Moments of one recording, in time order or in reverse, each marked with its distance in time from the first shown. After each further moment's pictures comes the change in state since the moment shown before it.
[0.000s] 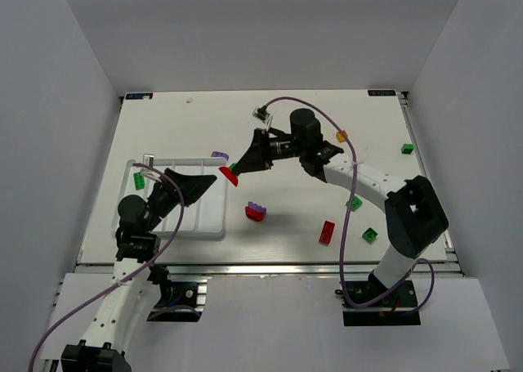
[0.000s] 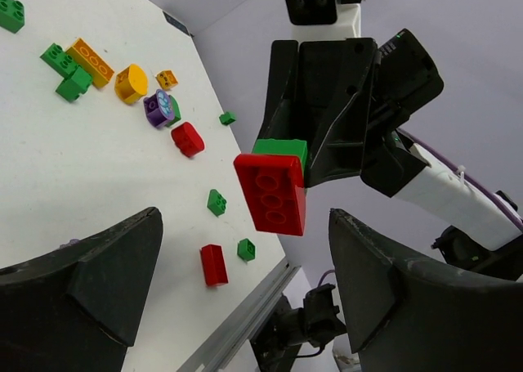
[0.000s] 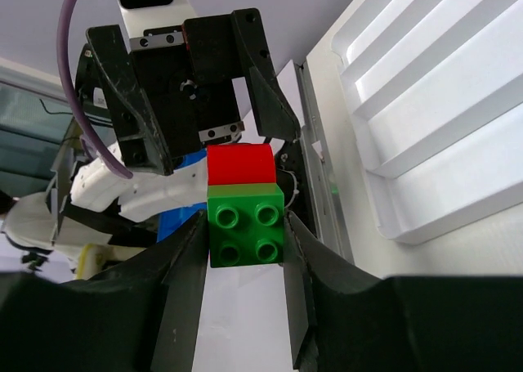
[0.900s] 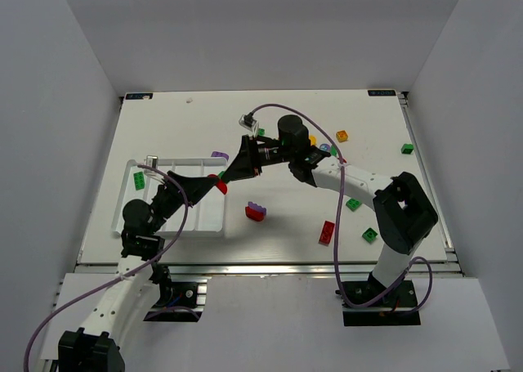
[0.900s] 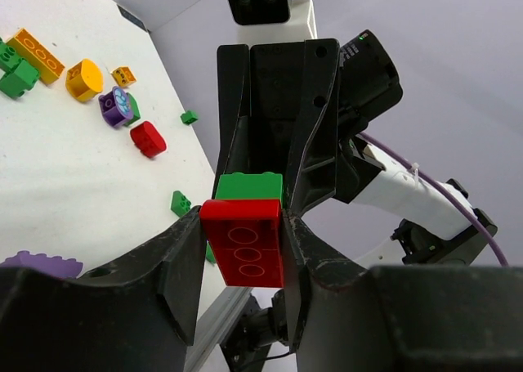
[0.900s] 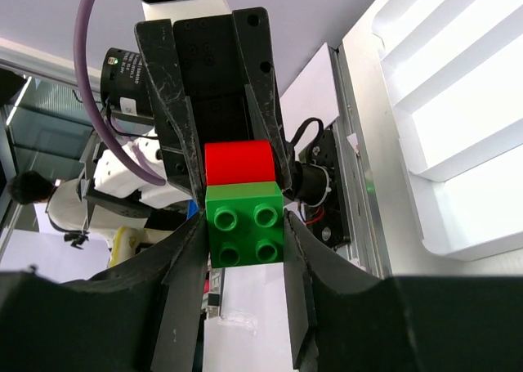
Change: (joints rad) left arm -0.063 0.062 -0.068 0.227 -0.015 -0.114; right arm 0.076 0.070 0.011 0.119 -0.008 0.132
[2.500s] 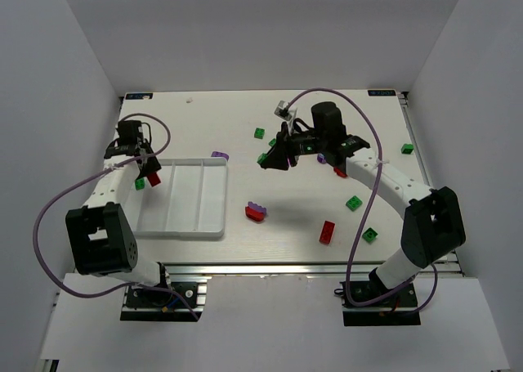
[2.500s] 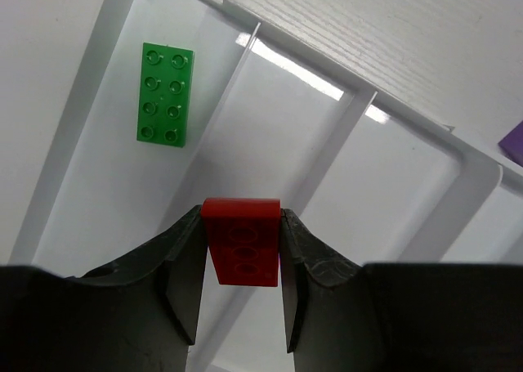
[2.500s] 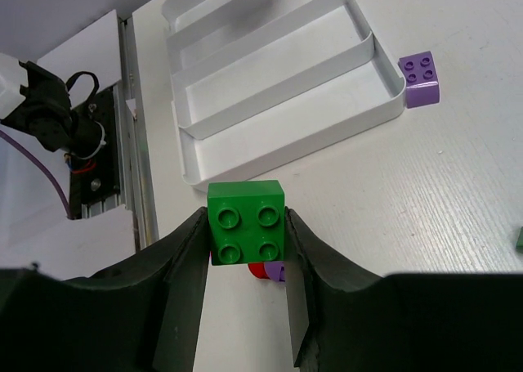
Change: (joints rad) left arm 0.297 0.850 0.845 -1.175 -0.746 0.892; right arm -0.220 -0.174 -0.003 -0.519 0.118 -0.945
